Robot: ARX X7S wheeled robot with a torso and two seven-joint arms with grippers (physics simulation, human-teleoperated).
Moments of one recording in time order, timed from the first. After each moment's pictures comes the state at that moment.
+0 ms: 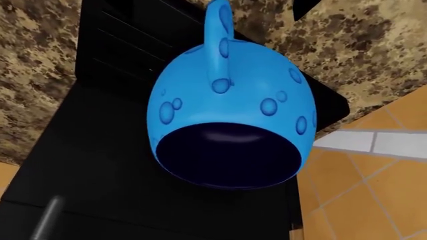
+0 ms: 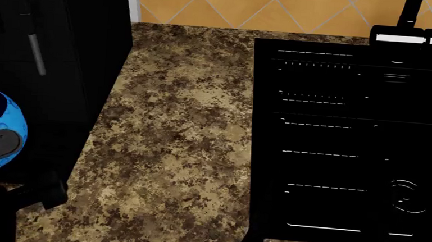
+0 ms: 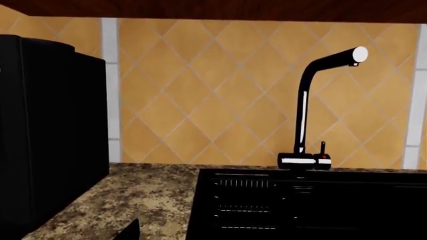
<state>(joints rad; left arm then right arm) -0.77 -0.65 1.00 0.16 -1.27 -0.06 -1.40 0.34 0.91 -0.74 -0.83 0.72 0.17 1.04</state>
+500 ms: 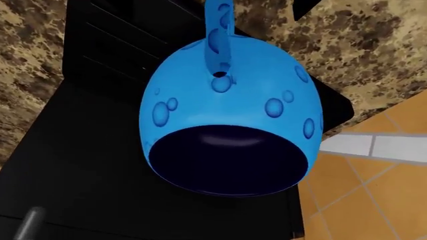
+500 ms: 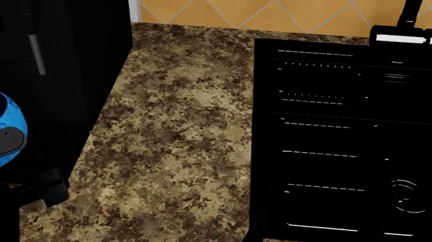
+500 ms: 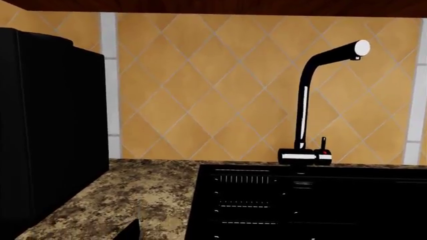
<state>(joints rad) -0.78 -0.62 1.00 0.08 -1.27 -0.06 -1.37 0.33 0.90 -0.74 -0.81 0.71 0.16 1.03</state>
